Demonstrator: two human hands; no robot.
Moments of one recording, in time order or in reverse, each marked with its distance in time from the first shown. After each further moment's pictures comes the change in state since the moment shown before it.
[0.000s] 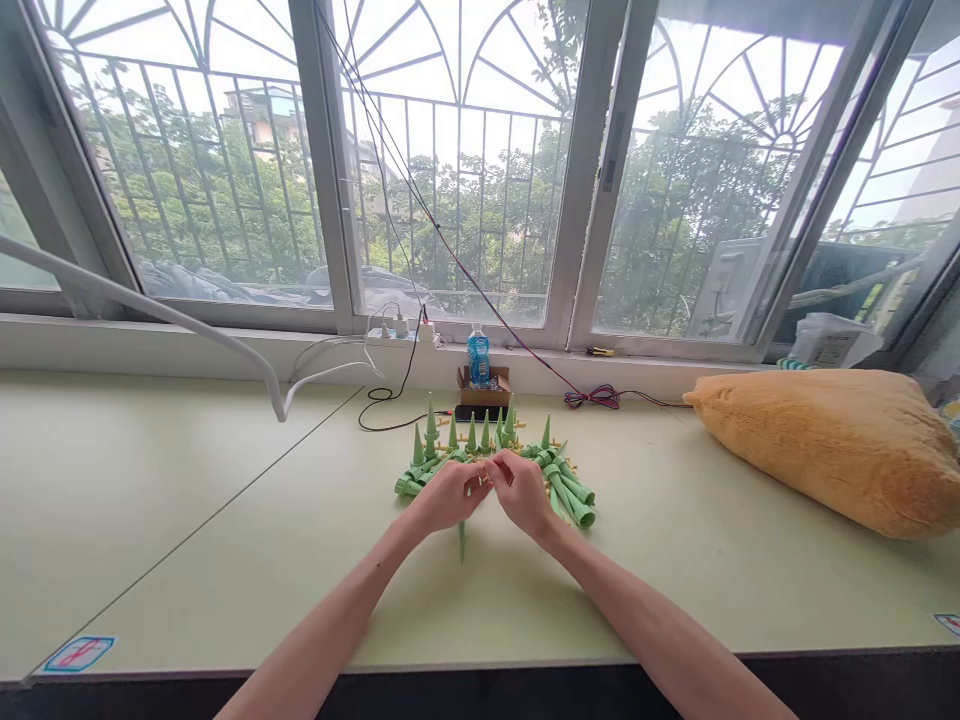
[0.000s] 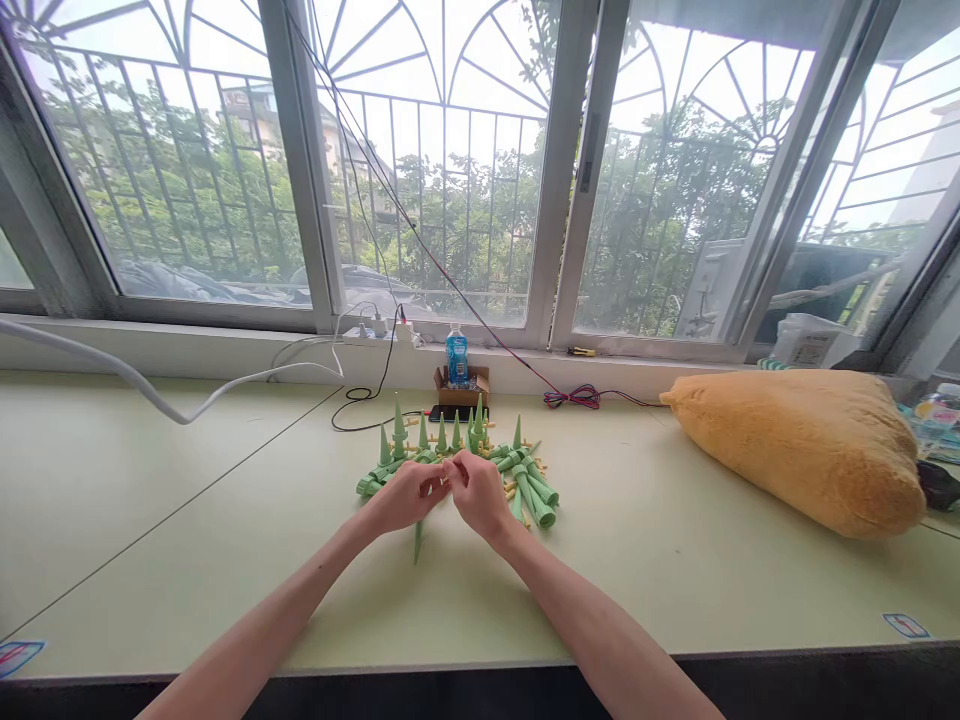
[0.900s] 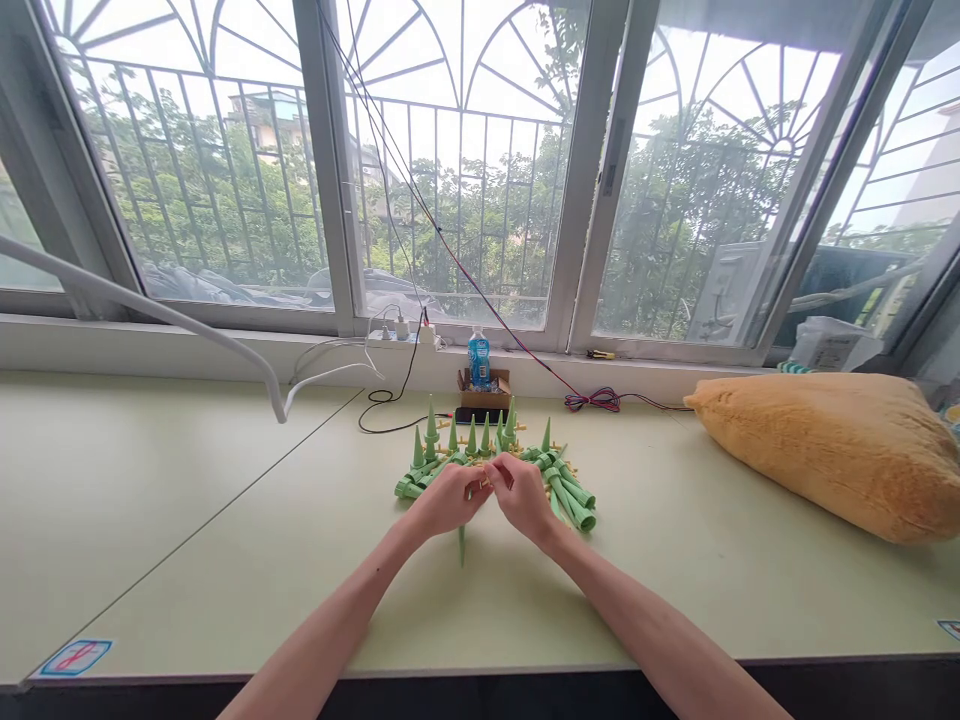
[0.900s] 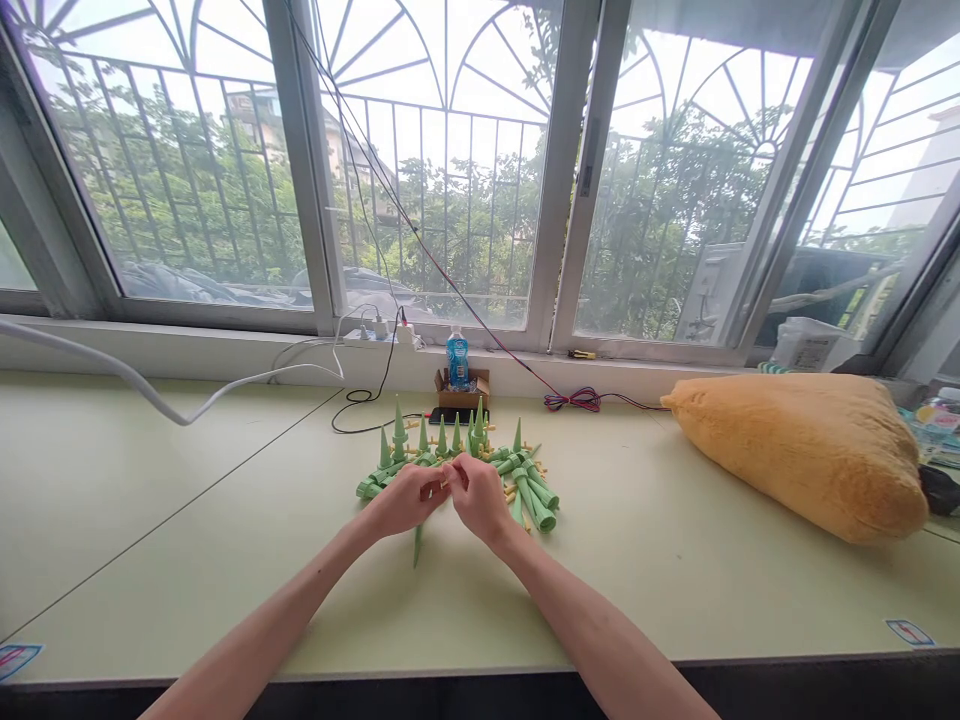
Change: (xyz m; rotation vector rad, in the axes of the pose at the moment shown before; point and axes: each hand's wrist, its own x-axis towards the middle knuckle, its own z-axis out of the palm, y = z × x) left_hand -0.001 -0.002 0.001 0.006 -0.024 -0.003; right_hand 0.001 0.002 0.001 -0.005 -0.024 0.007
